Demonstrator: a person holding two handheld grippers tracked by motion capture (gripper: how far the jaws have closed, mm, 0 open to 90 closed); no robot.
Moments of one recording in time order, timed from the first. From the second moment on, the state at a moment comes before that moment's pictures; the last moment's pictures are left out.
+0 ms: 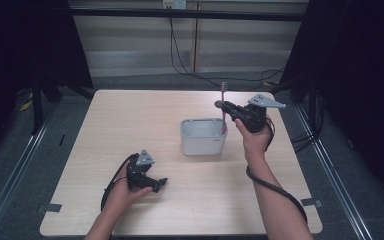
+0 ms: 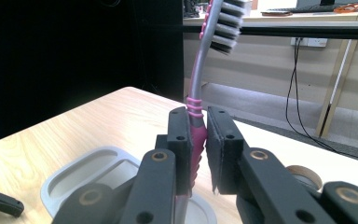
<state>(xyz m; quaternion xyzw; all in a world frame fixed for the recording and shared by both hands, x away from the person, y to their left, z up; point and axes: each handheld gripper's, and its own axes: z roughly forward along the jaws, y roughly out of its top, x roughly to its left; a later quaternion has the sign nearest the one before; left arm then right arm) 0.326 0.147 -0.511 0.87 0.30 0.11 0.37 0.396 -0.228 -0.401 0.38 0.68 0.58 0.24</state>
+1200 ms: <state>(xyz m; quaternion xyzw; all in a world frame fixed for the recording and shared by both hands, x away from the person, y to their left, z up) 0.326 0.146 -0.511 0.87 0.30 0.11 0.37 0.372 -0.232 -0.420 0.37 0.72 0.56 0.20</state>
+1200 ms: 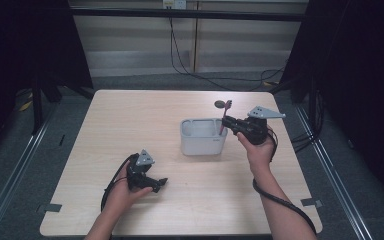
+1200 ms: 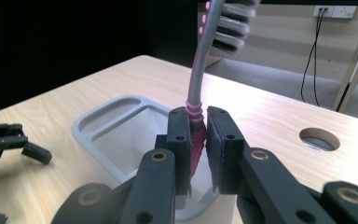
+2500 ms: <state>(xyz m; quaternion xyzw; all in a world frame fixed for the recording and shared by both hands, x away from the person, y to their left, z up) 0.325 0.146 -0.511 0.87 0.30 0.11 0.37 0.362 -0.232 -0.428 0.36 0.74 0.54 0.19</state>
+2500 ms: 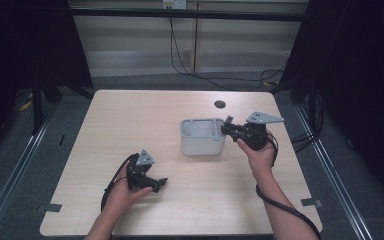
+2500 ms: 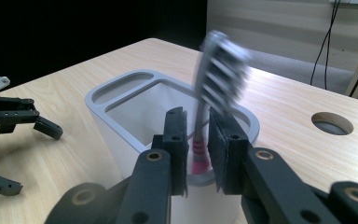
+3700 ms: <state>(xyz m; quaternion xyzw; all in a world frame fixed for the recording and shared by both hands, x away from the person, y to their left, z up) 0.326 0.147 -0.511 0.87 0.30 0.11 0.37 0.358 -0.231 -0.423 0.37 0.74 0.53 0.19</state>
